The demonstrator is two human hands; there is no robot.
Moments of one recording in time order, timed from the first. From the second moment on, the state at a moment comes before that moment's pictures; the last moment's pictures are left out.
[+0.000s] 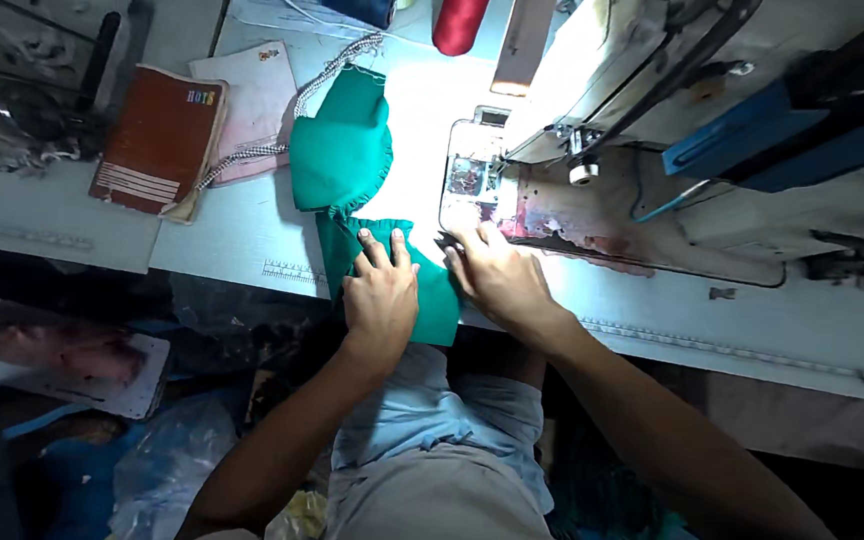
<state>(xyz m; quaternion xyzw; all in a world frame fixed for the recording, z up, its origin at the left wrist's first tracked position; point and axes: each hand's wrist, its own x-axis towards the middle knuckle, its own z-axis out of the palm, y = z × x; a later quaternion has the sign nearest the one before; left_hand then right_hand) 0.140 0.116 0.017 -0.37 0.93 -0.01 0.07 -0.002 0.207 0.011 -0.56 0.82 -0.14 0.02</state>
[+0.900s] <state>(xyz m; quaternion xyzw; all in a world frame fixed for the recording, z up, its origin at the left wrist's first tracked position) 0.146 0.101 -0.020 -0.05 0.99 0.13 0.00 -0.028 0.288 -0.030 -0.41 0.87 -0.26 -0.09</state>
